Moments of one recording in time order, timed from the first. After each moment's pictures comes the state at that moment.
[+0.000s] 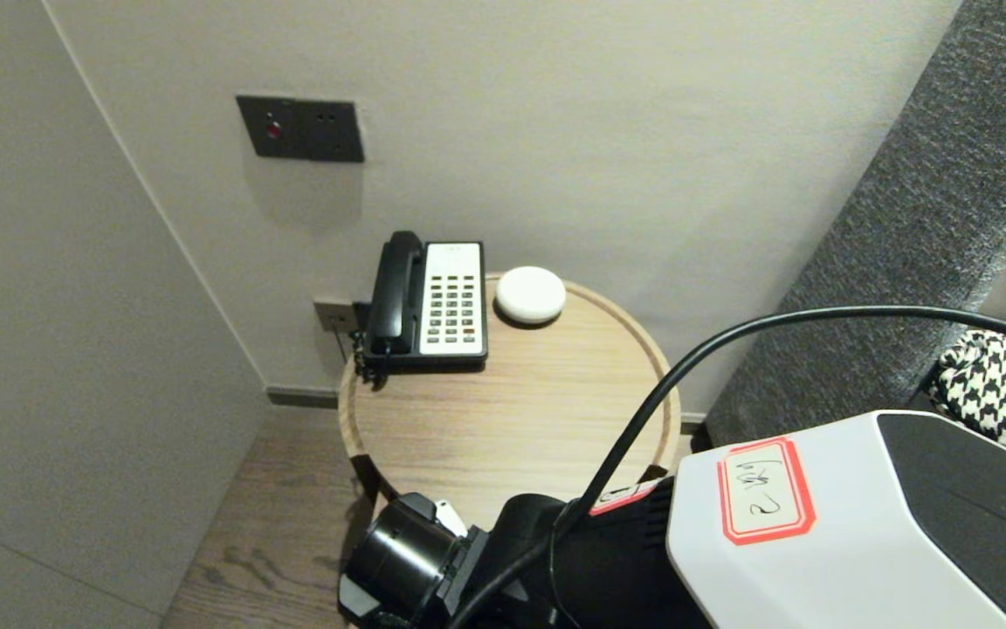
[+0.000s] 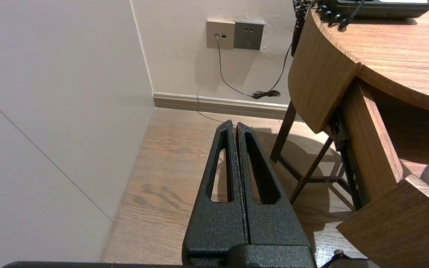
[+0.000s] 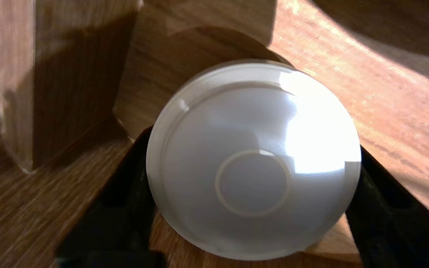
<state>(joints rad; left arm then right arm) 0.01 0.00 0.00 -0.01 0.00 -0.01 1.12 2.25 -1.54 0.43 -0.15 0.65</state>
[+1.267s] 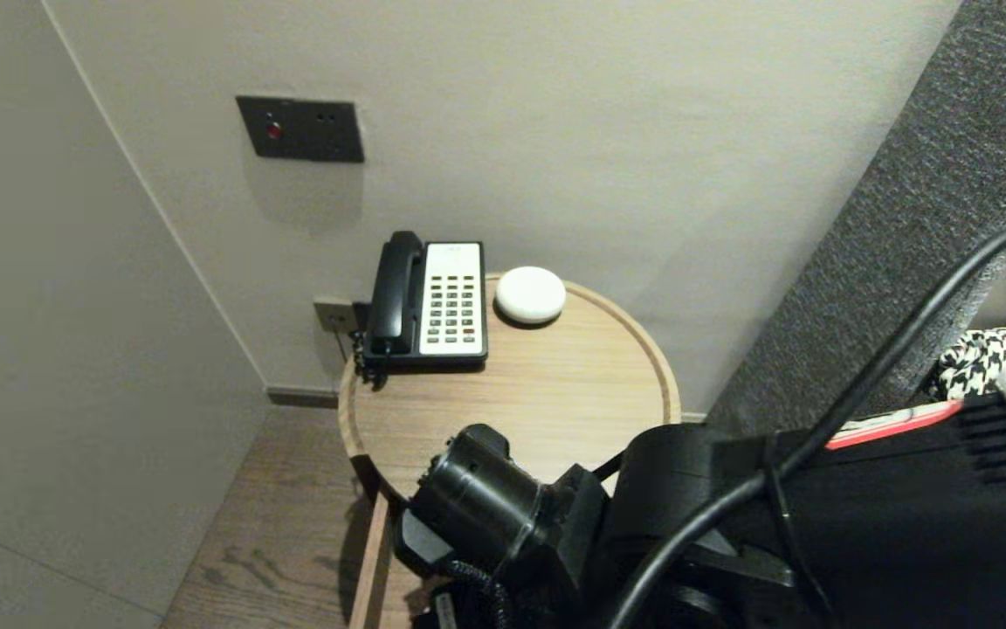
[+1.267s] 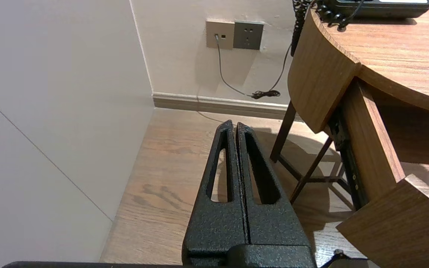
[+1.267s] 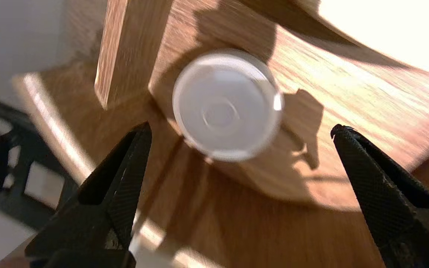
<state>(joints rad) 0.01 0.00 0.00 -0.01 0.00 -0.01 1.09 1.98 -1.41 0.44 -0.13 0.65</state>
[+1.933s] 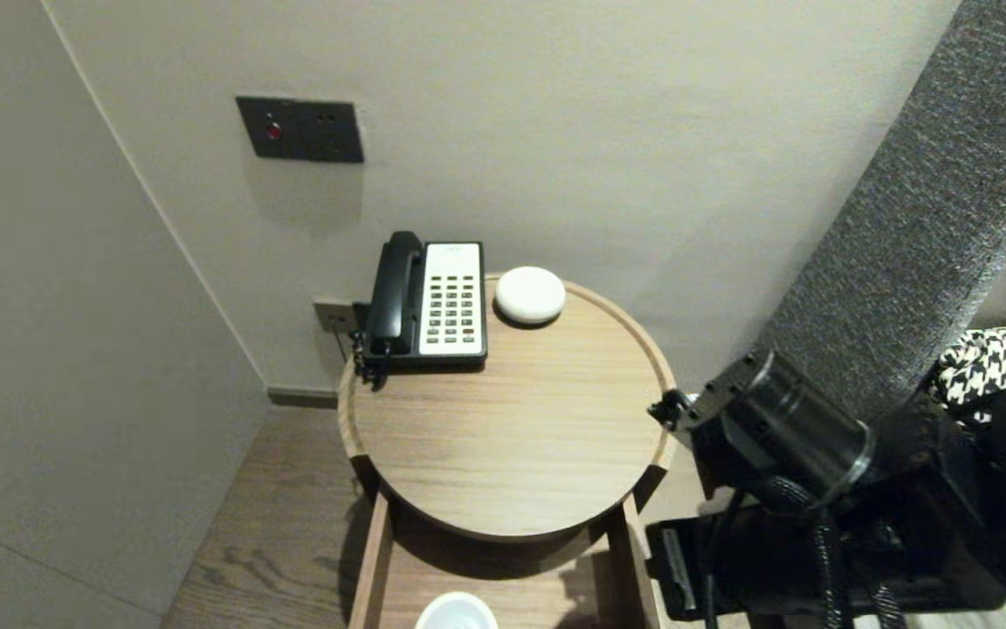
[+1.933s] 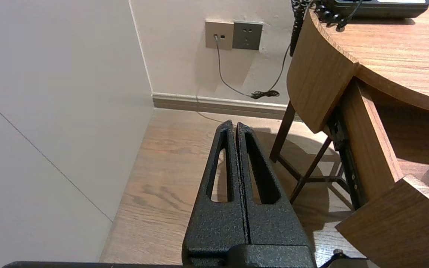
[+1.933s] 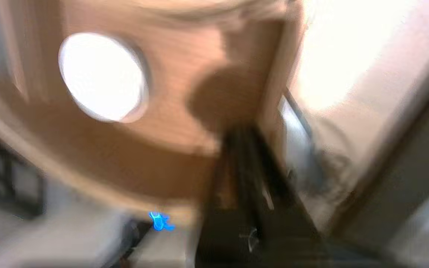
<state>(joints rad) 0.01 0.00 0.00 -0.01 0.00 -0.01 0.85 1.57 -1.03 0.44 -0.09 0.65</state>
